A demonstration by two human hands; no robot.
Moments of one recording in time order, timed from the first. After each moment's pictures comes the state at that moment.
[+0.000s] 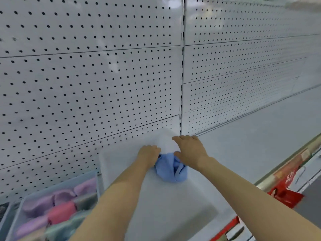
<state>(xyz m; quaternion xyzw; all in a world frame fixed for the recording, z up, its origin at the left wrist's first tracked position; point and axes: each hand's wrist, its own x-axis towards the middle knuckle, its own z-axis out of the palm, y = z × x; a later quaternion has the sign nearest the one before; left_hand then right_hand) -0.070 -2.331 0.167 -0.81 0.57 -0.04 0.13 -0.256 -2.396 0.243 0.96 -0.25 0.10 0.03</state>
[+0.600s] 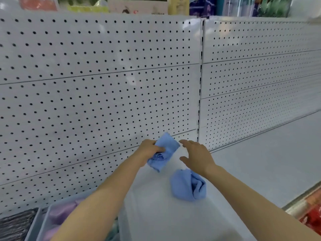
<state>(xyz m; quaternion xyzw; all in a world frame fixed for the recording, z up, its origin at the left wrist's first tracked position) -0.051 -2.275 0.277 -0.82 0.31 0.23 -0.42 -0.223 -2.381 0.272 0.95 -0.25 0.16 -0.10</state>
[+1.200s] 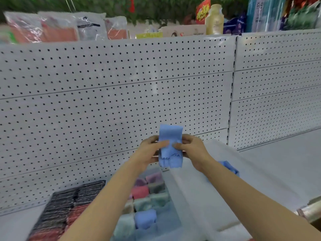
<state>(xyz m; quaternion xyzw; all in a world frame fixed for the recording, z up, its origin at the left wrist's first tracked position) -0.094 -2.051 0.338 -0.67 0.28 0.28 -0.62 -0.190 -2.189 0.321 0.65 -0.15 0.27 -0.70</state>
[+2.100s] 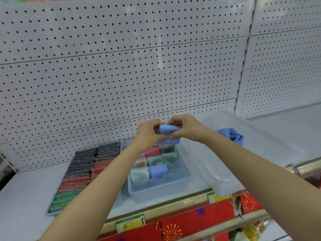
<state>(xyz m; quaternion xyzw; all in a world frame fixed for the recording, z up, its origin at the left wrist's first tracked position) -0.107 -1.979 0.292 -0.82 0.39 0.03 -0.41 -0.205 -2.136 0.304 0.89 -0.05 0.14 -0.42</state>
